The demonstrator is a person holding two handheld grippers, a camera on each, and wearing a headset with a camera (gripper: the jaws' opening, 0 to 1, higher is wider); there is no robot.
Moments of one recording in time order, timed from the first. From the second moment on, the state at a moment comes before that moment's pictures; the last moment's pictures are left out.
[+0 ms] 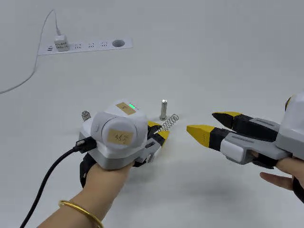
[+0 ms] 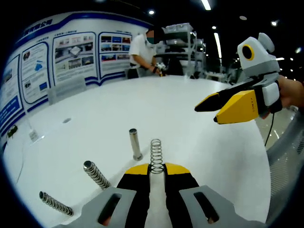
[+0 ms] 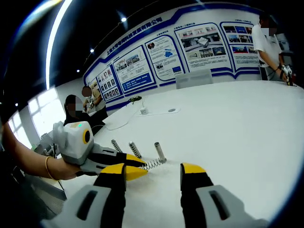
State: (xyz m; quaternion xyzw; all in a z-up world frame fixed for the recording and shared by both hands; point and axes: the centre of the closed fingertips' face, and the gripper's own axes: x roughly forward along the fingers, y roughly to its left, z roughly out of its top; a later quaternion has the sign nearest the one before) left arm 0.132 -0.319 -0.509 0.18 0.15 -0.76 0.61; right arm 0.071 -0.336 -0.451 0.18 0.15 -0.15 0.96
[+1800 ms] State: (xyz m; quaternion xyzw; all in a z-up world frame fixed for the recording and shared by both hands) left arm 0.121 -0.267 -0.413 0.01 0.08 -0.80 0.59; right arm 0.124 -0.289 -0.402 0.45 0.02 -0.02 0.89
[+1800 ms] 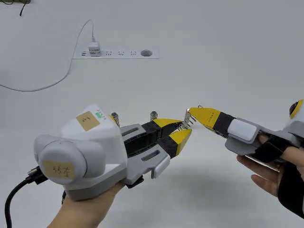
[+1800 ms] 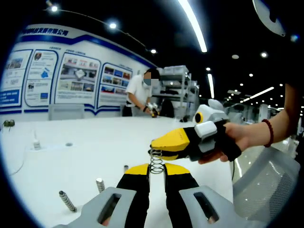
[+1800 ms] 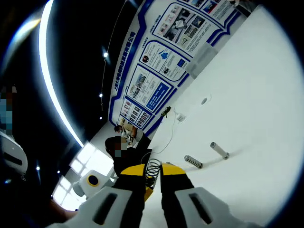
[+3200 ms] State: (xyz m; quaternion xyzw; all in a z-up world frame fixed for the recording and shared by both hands) left arm 0.180 -0.224 -0.458 0.12 0.13 -0.72 0.67; right arm 0.143 -0.338 -0.409 0.12 0.10 -0.08 0.99
